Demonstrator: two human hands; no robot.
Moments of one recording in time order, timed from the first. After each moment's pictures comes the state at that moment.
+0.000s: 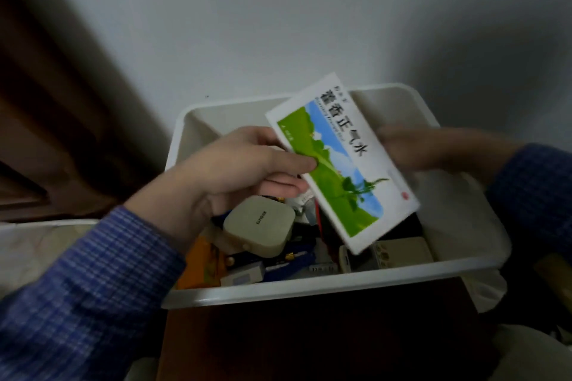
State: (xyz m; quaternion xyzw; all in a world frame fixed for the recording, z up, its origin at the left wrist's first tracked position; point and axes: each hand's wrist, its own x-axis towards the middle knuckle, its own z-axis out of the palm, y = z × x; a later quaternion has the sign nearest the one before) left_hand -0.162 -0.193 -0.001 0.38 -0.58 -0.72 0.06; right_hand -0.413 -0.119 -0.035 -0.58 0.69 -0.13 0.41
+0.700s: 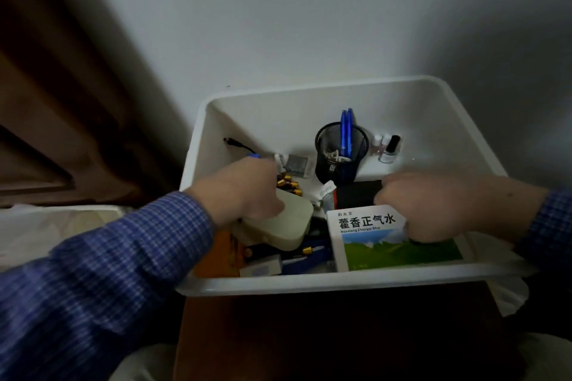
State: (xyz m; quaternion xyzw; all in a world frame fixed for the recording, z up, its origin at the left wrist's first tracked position) left_hand -0.145 -0.210 -0.052 0.43 -0.87 -0.11 -0.20; right_hand -0.366 -0.088 -0.045 -0.69 0.62 0.28 0.24
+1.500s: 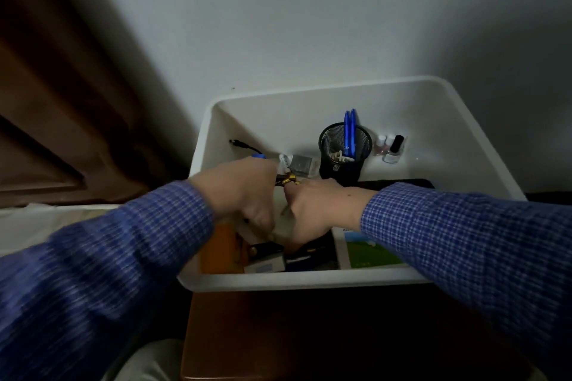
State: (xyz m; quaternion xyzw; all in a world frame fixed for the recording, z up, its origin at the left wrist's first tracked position) left_hand -0.144 -0.209 -0.032 0.41 -0.86 -0.10 -0.28; right_hand -0.261 -0.160 -0.099 -0.73 0.62 0.15 0.25
